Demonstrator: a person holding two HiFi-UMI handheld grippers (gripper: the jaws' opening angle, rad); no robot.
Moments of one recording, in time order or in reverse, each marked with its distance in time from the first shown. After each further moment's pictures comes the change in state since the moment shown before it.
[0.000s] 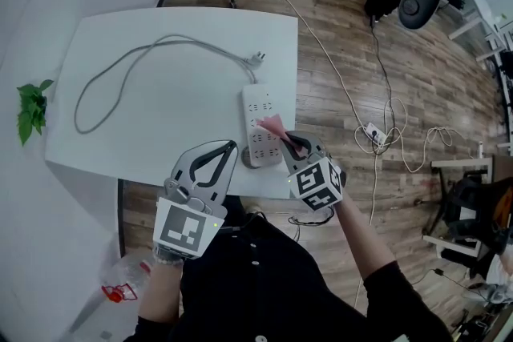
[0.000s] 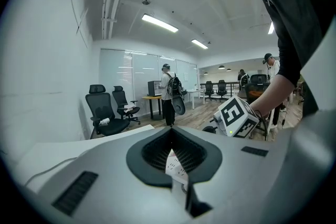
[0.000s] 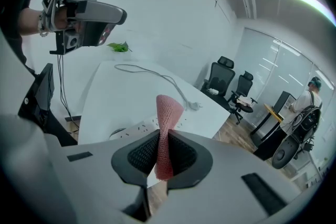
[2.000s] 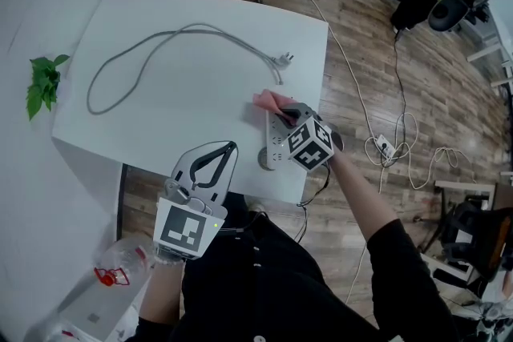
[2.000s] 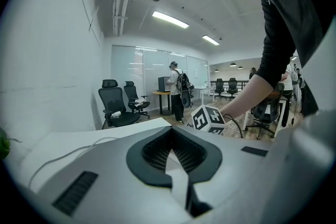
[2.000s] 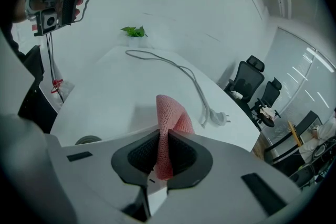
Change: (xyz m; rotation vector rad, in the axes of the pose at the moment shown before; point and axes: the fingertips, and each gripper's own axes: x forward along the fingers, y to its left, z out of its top) left arm -0.028 0.041 -0.028 -0.061 0.043 0.107; right arm 0.115 0.005 0.036 -0.198 0.076 0.198
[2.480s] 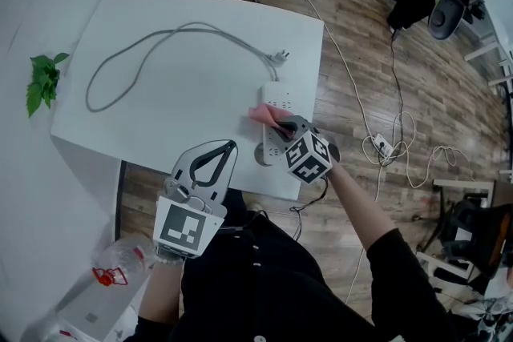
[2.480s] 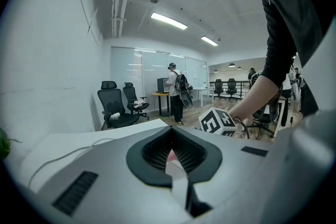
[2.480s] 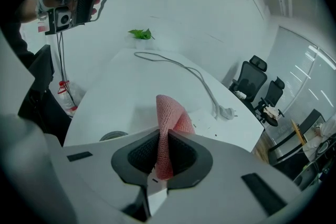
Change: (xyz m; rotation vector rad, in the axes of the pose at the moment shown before) left arm -0.006 -0.017 0.004 0.013 -0.013 -0.006; right arm -0.023 0.040 -0.013 0.001 -0.017 0.035
